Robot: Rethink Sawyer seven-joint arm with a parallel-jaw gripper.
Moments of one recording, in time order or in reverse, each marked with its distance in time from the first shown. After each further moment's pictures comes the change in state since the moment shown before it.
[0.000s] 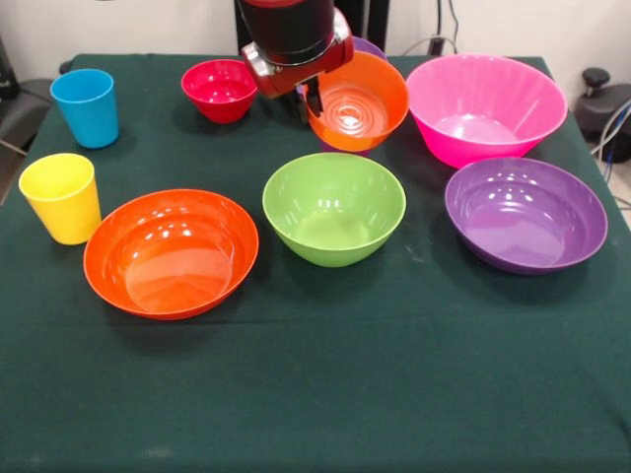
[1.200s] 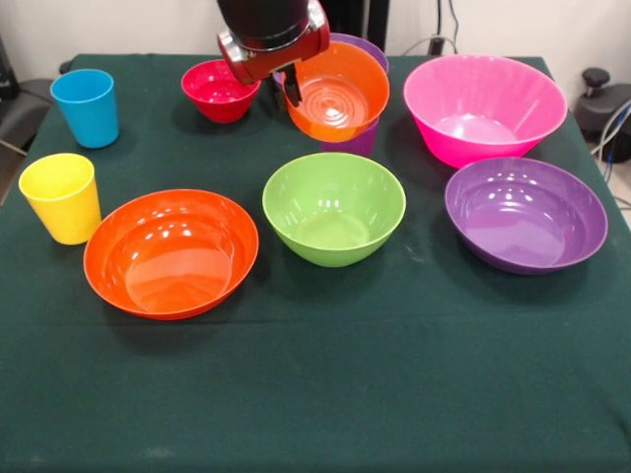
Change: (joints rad) arm -0.041 -0.037 0.005 0.030 0.007 0.000 0.000
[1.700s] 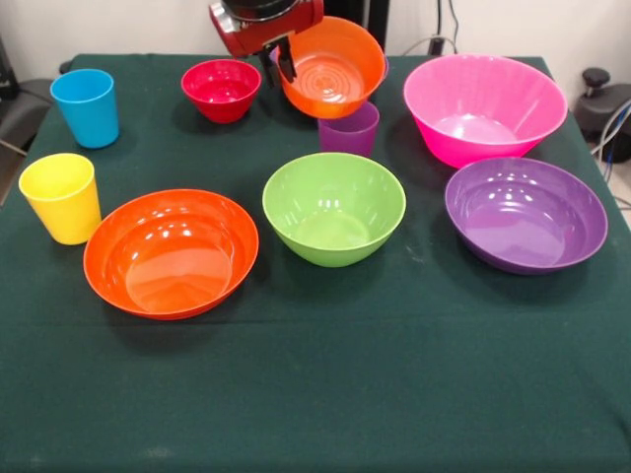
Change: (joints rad) arm -0.032 -0.054 0.018 0.060 0.034 0.000 0.000
